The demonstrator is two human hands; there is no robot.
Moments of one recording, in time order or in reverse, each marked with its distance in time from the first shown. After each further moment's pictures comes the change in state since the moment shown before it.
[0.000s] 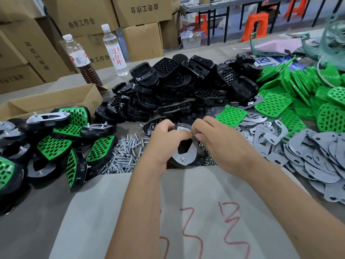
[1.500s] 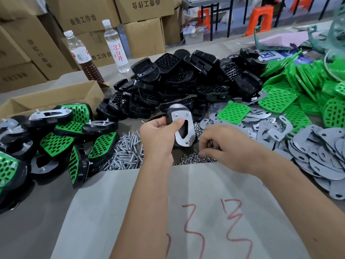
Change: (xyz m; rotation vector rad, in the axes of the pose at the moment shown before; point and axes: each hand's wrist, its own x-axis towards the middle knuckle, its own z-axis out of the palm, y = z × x) left_hand 0.003 -0.005 0.010 -0.360 0.384 -0.026; right_hand -0.004 0.006 -0.009 0.191 -0.218 0.157
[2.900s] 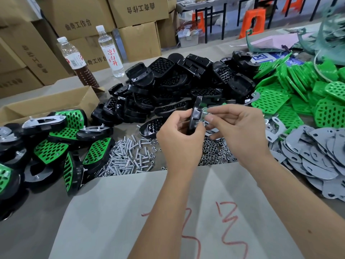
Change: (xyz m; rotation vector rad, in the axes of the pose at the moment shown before) left_hand -0.027 -0.020 0.037 0.189 -0.041 0.571; right_hand 0.003 -0.005 -0.004 0.926 0.681 0.107
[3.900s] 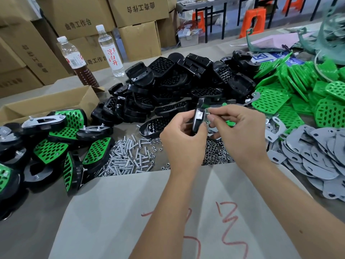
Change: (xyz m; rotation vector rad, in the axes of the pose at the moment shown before) left_hand -0.002 -0.006 0.006 -0.027 -0.024 -0.003; right_hand 0.003 0.018 -0.001 -0.246 0.086 -0.220
